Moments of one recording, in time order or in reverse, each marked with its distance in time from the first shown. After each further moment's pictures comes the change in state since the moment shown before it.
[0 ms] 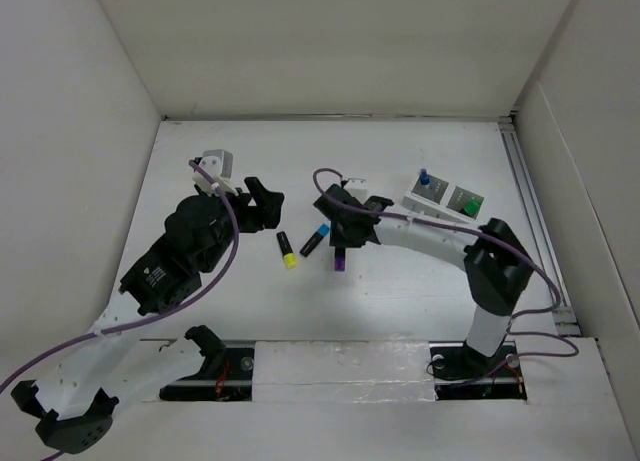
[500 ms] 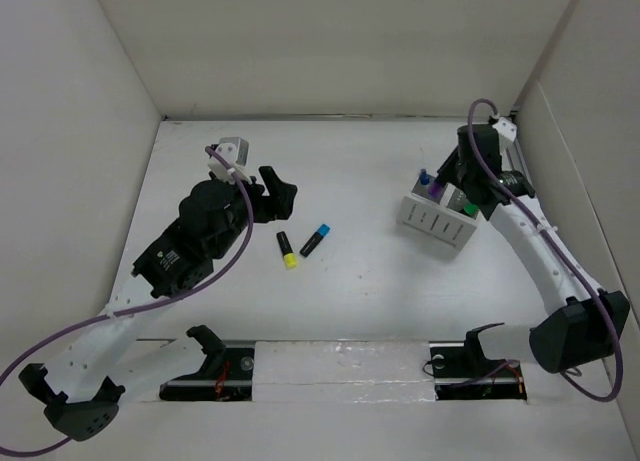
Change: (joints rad) left arm 0.000 0.103 0.053 0.029 0.052 0.000; right arm -0.561 -0.525 -0.090 0.076 0.037 -0.155
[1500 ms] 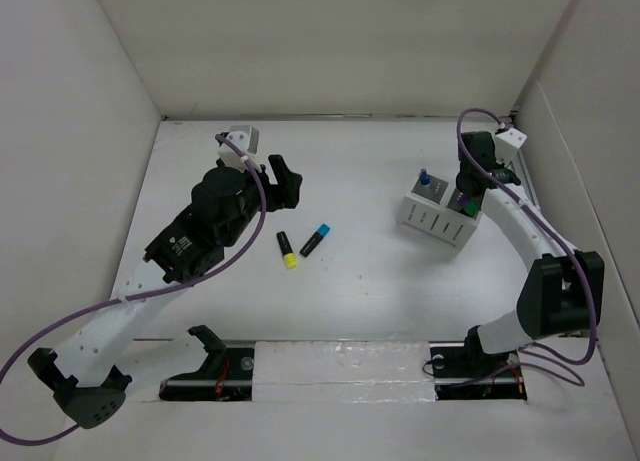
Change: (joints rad) left arm 0.000 0.100 0.071 0.029 -0.032 0.039; right arm -0.200 0.169 -0.082 0.131 0.284 -0.134
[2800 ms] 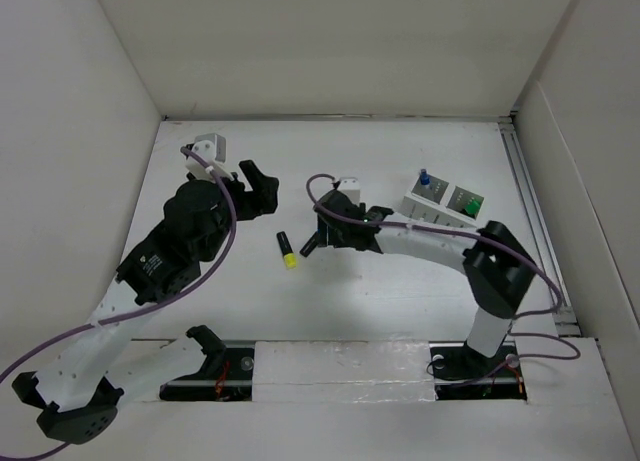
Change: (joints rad) left arm 0.000 -0.111 0.019 -0.134 -0.108 -0.074; right arm 0.757 0.246 0.042 0.031 -0.264 0.137
